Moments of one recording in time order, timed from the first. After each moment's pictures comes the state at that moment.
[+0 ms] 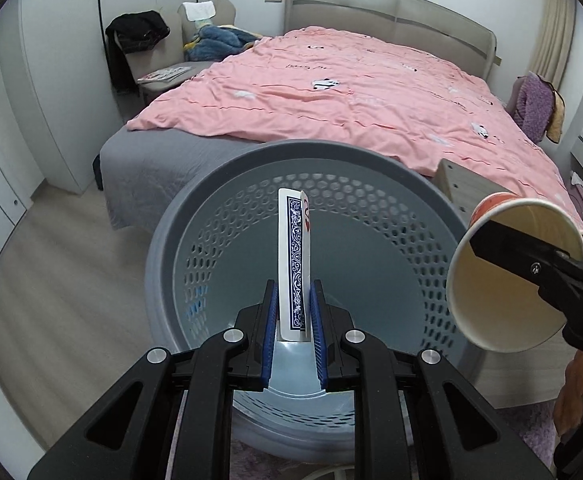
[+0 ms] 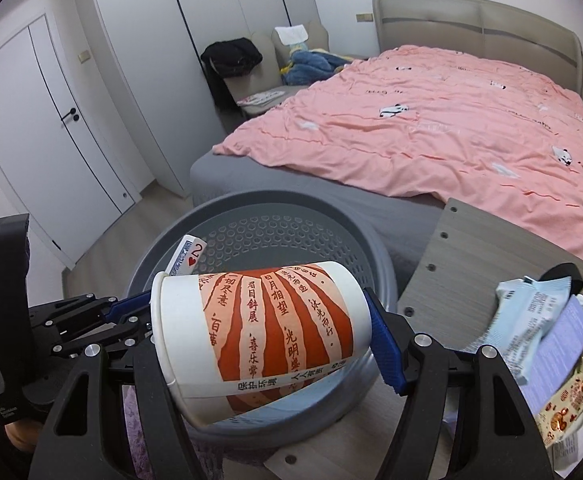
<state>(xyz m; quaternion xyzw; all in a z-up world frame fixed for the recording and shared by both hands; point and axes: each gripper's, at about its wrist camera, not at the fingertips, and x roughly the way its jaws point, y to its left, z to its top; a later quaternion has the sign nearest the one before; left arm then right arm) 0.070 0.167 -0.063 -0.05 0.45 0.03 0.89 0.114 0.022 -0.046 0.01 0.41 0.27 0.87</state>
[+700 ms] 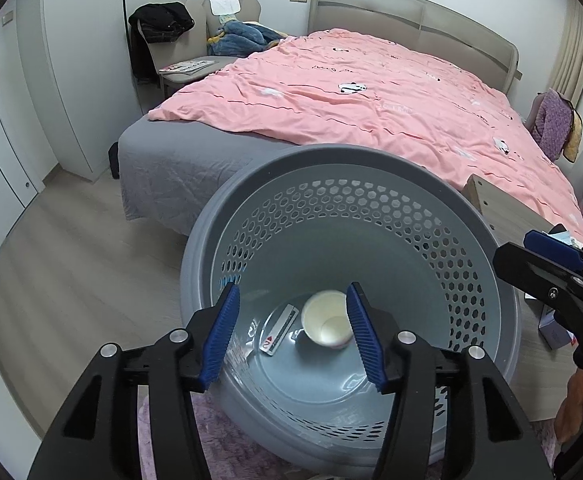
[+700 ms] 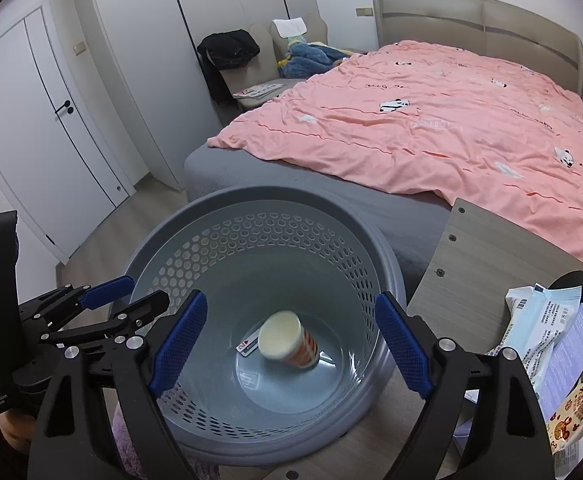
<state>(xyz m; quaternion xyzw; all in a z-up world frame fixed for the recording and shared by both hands) 0.073 0.190 -0.068 -0.07 0.44 0.07 0.89 0.120 0.036 -0.050 0.00 0.41 0.26 0.87</state>
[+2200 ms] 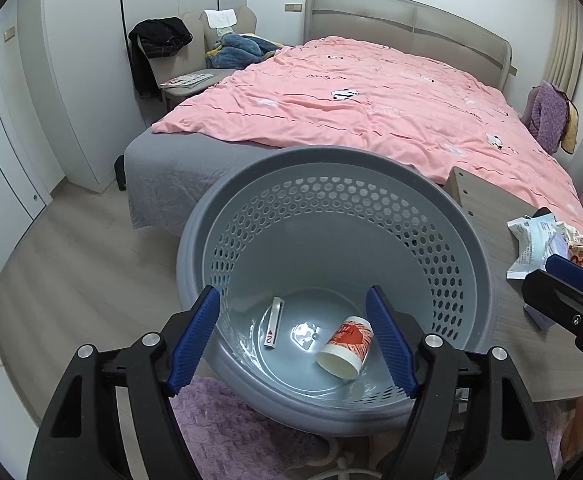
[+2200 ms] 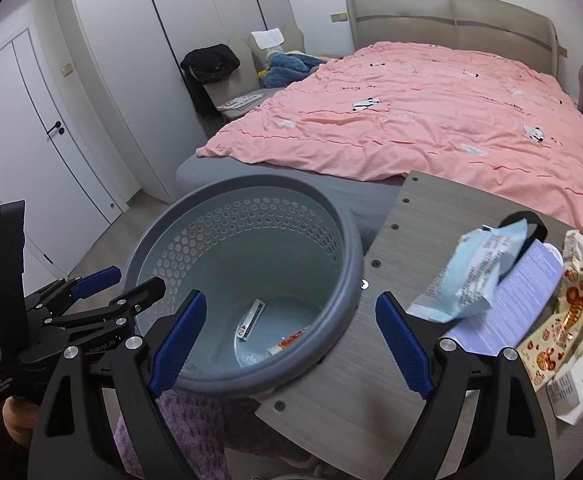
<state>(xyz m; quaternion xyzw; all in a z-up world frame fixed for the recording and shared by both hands) 0.045 0.165 -0.052 -0.04 0.43 0.07 0.90 0.079 -0.016 -0.046 0.03 0.41 0.23 0.88</state>
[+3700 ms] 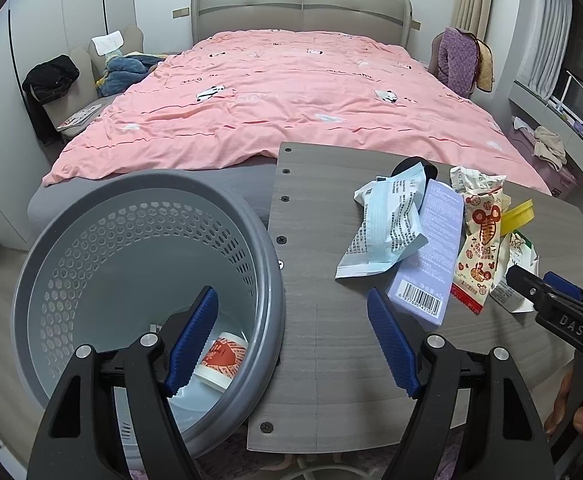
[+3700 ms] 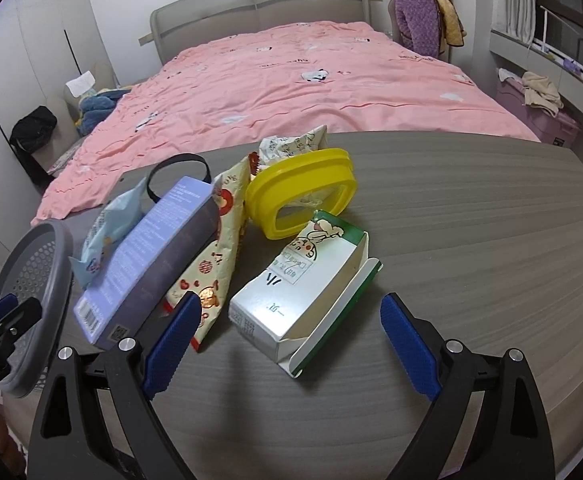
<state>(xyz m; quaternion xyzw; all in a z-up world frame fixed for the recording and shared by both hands) 0.077 0.014 -0.056 0.02 0.44 -0.09 0.89 0.059 -0.212 -0.091 0.11 0.43 -0.08 0.89</state>
